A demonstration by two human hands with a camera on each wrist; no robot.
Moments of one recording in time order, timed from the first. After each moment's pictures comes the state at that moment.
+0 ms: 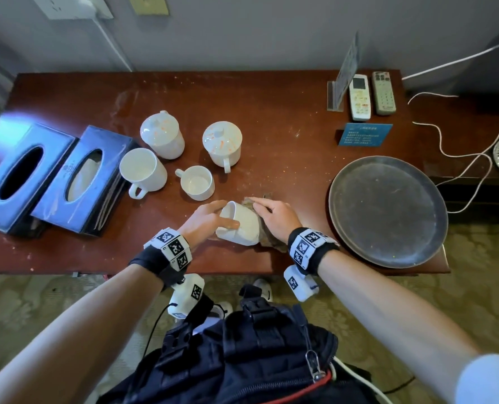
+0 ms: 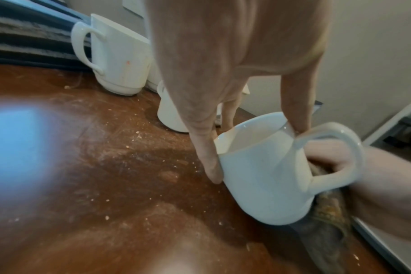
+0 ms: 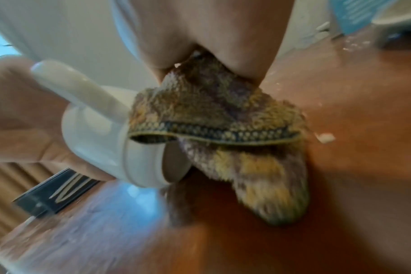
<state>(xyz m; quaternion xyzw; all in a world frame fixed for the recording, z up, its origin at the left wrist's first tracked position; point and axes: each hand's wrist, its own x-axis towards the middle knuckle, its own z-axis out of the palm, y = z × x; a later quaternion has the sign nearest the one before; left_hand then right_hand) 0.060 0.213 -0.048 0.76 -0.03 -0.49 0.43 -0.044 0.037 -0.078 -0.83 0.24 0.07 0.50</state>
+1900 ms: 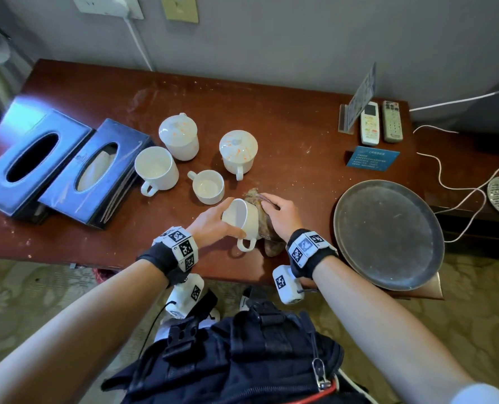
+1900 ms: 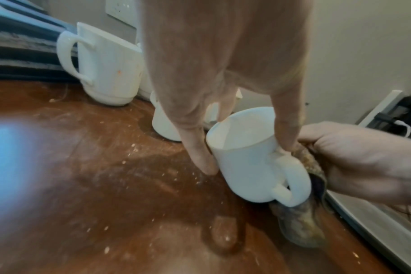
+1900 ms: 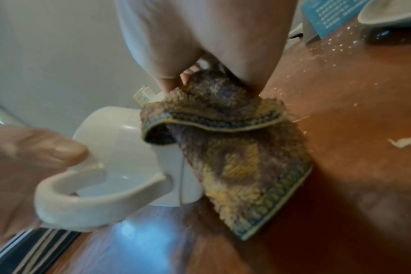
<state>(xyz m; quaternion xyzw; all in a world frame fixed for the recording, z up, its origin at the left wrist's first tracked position) 0.066 0.218 -0.043 0.81 -0.13 -0.45 0.34 -0.018 0.039 -0.075 -0.77 0.31 0.01 0.57</state>
